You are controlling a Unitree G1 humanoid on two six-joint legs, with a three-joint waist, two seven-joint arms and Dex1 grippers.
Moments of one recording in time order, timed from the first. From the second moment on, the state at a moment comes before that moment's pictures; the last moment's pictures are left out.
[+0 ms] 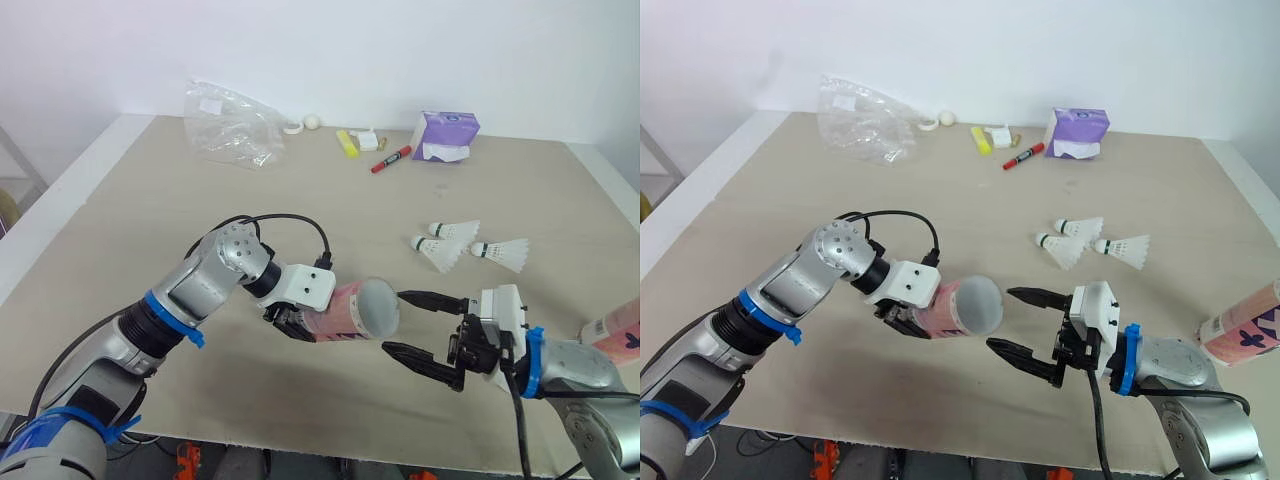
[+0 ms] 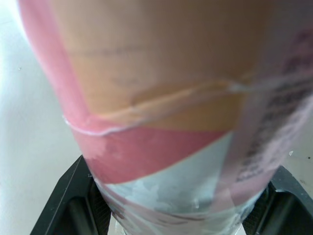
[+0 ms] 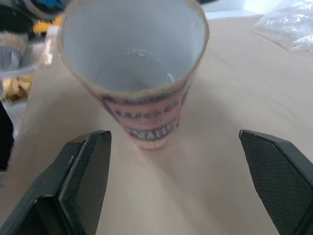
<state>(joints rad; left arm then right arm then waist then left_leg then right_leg) -0.85 0.56 -0.59 -0.04 0.04 0.39 -1.43 0.12 -0.72 -0.19 -0.52 0.68 0.31 0.98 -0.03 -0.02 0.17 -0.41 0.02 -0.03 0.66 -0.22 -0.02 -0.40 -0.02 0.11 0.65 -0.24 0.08</state>
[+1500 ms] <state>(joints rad) -0.86 0.57 -0.60 -0.05 0.07 0.44 -1.43 -0.38 -0.46 -0.20 0.11 0.44 0.53 0.45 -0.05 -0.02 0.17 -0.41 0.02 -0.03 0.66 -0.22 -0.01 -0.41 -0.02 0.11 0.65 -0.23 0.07</state>
